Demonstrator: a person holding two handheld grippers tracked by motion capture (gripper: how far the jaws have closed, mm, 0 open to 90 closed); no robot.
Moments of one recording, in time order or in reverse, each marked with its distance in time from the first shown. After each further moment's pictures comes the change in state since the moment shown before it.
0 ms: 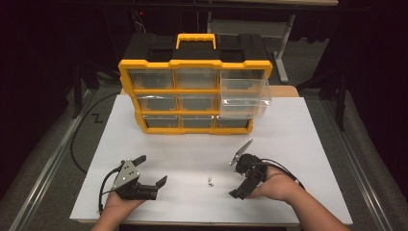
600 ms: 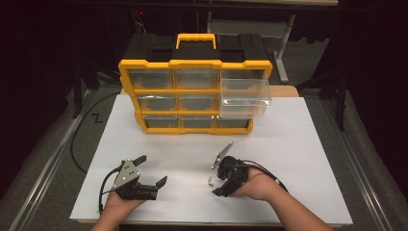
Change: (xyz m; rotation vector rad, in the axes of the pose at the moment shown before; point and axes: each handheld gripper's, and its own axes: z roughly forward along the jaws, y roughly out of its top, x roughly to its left) left arm 0.001 0.000 0.000 0.001 -0.006 -0.002; right arm 0.017 0.035 0.025 -0.044 0.061 -0.110
